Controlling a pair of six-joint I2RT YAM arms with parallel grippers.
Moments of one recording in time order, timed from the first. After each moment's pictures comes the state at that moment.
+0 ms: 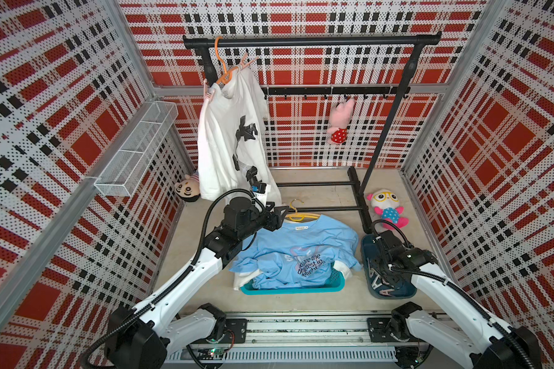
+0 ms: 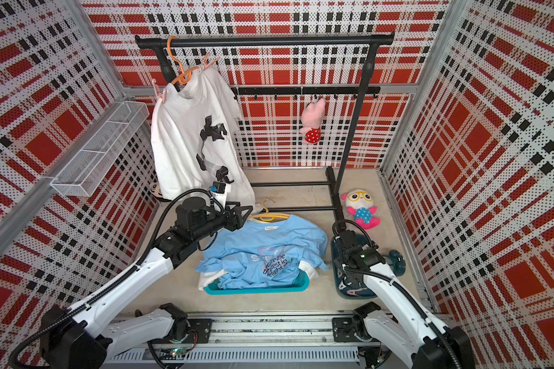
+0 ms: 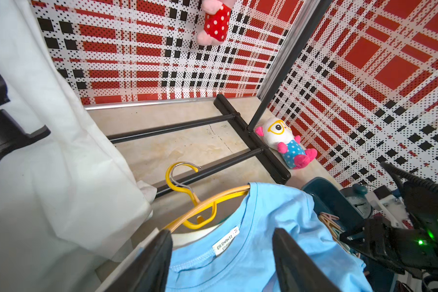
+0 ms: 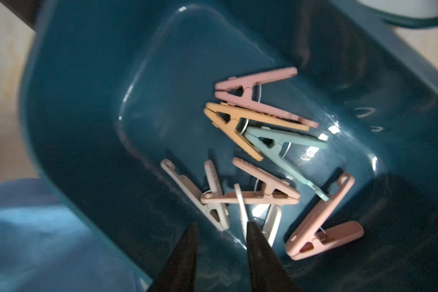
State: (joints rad) left arm -0.48 1.11 0.86 -0.05 0.22 -0.28; right arm 0.36 0.95 0.58 -0.92 0.23 1.28
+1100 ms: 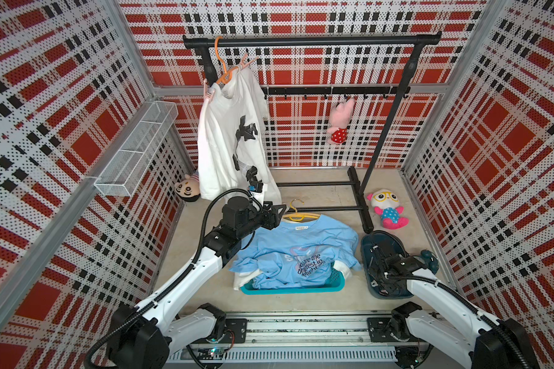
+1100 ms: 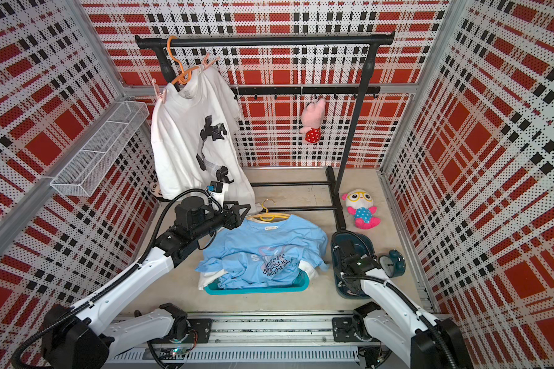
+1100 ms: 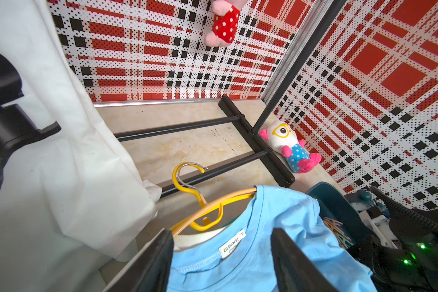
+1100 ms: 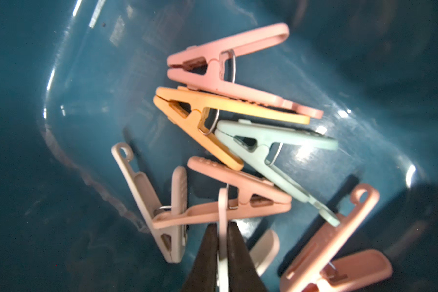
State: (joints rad) left arm -0.46 1.11 0.85 -0.03 0.23 -0.30; right arm 0.36 0.96 0.44 -0.79 0.23 1.29
